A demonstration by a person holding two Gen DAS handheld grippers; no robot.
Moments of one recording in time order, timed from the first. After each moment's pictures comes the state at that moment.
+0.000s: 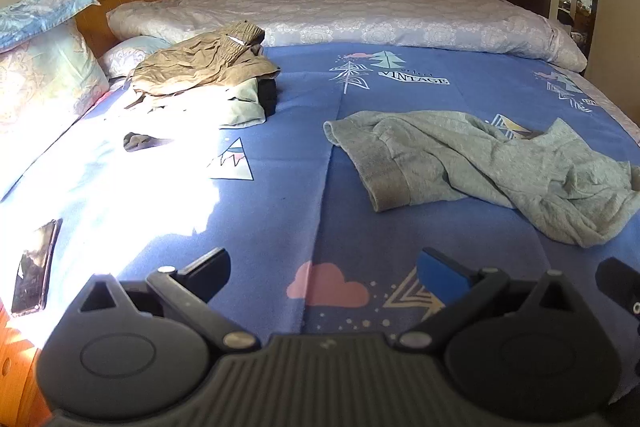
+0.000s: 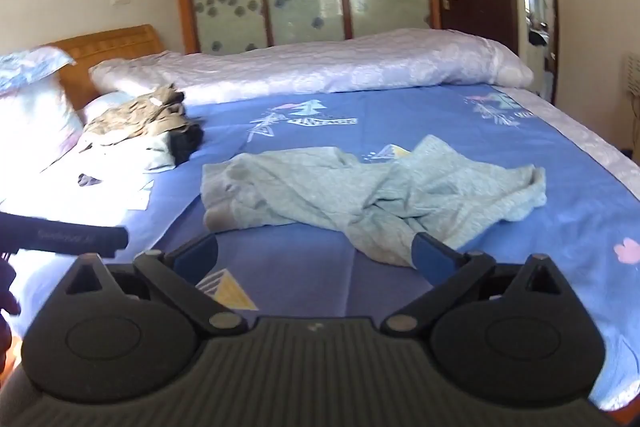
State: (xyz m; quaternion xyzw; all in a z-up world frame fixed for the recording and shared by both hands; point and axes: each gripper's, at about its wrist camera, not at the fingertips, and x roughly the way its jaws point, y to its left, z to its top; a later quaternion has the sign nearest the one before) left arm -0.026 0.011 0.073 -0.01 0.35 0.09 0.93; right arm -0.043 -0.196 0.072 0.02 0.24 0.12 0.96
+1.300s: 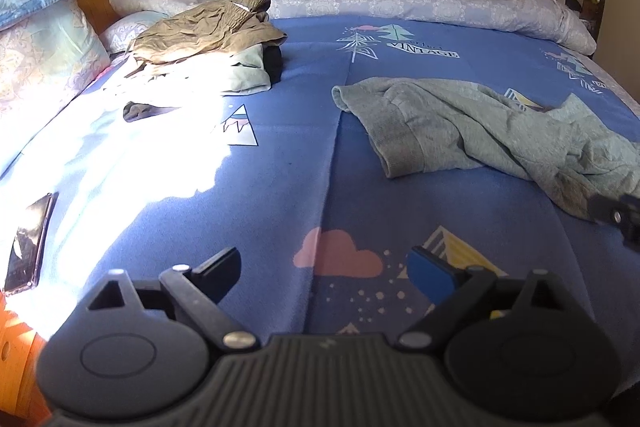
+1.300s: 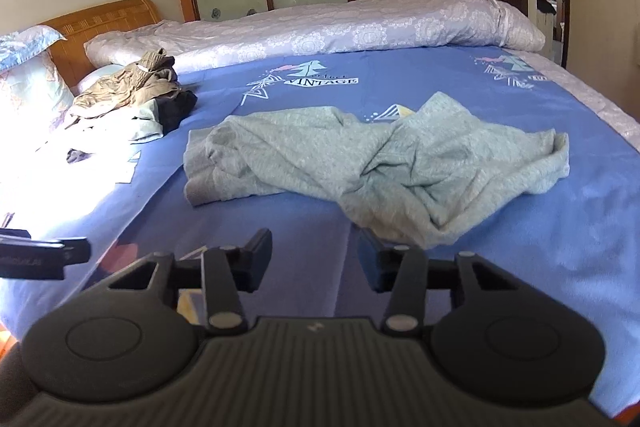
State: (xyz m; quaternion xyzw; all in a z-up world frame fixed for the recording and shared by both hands) left arm -0.024 0.019 0.056 -0.01 0.39 0.09 0.92; right arm 0.012 -0.208 0.043 0.03 0.29 0.11 0.95
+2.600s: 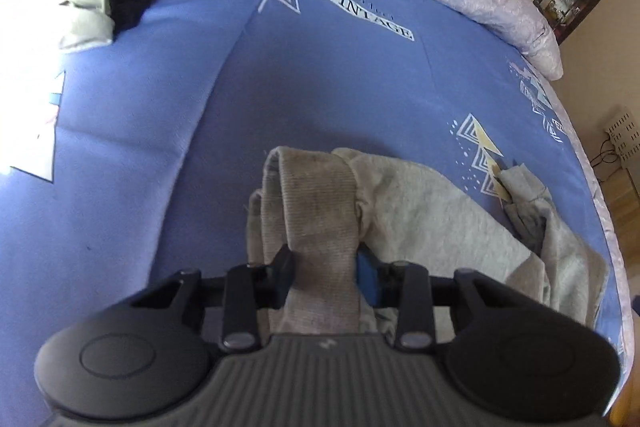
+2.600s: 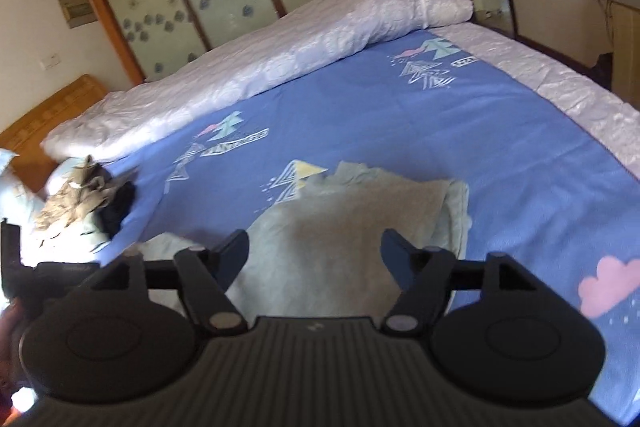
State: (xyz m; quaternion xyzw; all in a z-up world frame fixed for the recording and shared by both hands) left arm 0.189 0.027 0.011 -0.19 0.48 -0.05 0.85; right arm 0.107 -0.351 0.066 0.14 0.31 0.04 0.94
